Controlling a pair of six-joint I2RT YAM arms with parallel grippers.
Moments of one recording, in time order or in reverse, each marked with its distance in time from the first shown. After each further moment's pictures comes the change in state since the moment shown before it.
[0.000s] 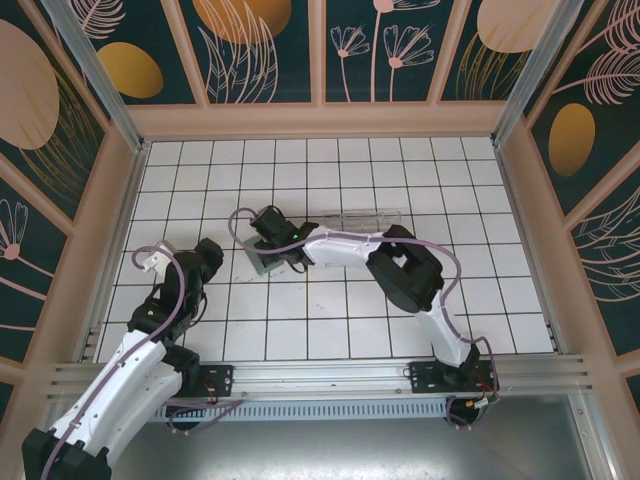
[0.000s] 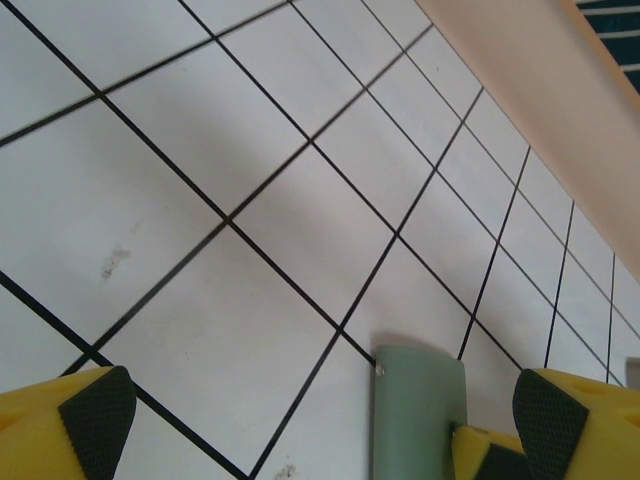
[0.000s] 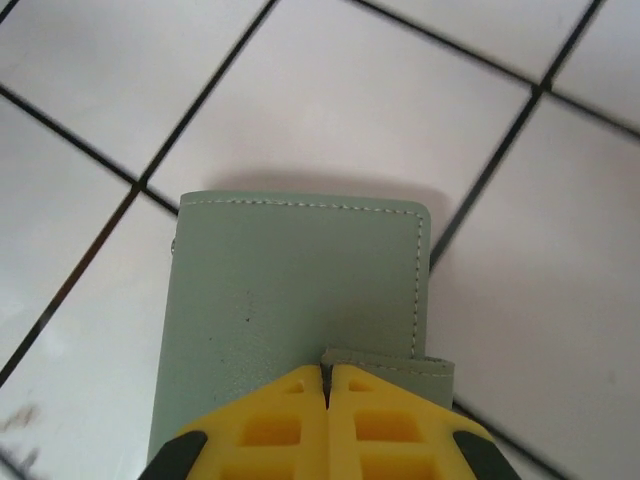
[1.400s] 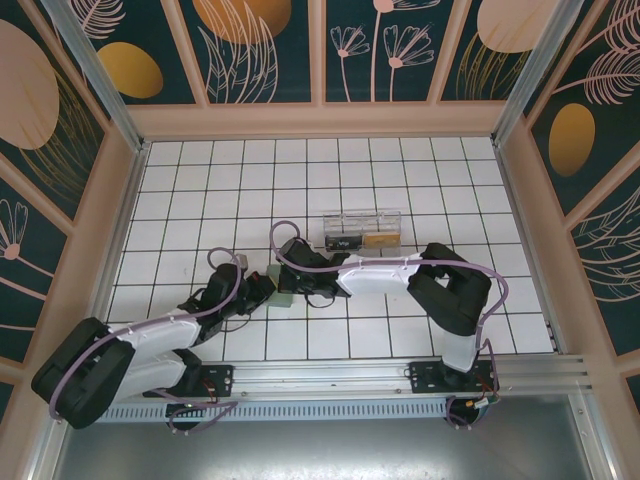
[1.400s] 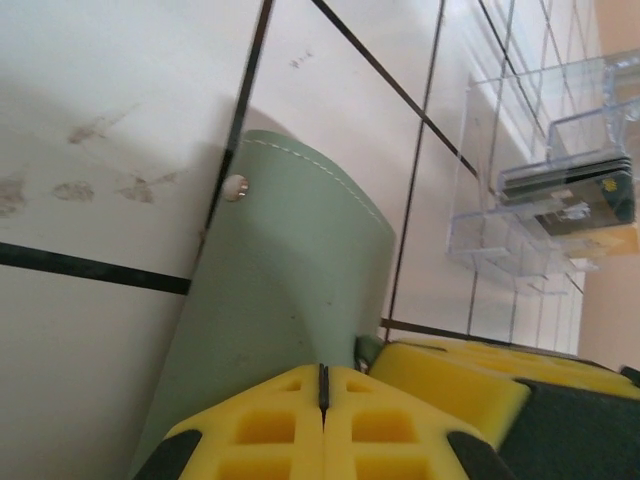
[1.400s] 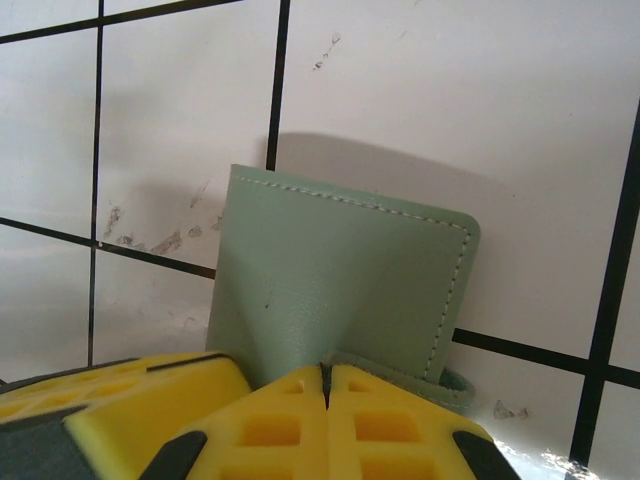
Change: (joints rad) left arm -0.232 0.530 -0.222 0.749 0.564 -0.132; right arm 0.082 -0.307 -0.449 0.130 -0.064 0.616
